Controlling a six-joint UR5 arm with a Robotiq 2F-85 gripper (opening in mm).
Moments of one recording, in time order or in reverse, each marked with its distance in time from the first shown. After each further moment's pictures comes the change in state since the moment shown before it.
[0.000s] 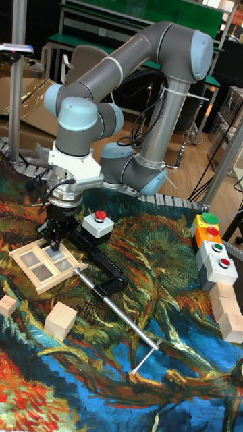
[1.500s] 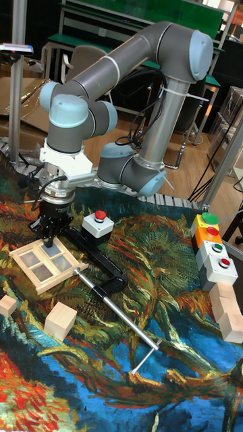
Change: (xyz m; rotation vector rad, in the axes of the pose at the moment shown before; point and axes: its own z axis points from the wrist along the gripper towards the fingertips) arm 0.028 -0.004 0.000 -0.009 0.016 -0.021
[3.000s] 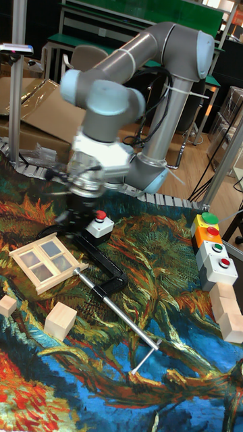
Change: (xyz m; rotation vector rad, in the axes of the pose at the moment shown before) arm -0.077 0.032 -0.054 0.044 -0.015 0.054
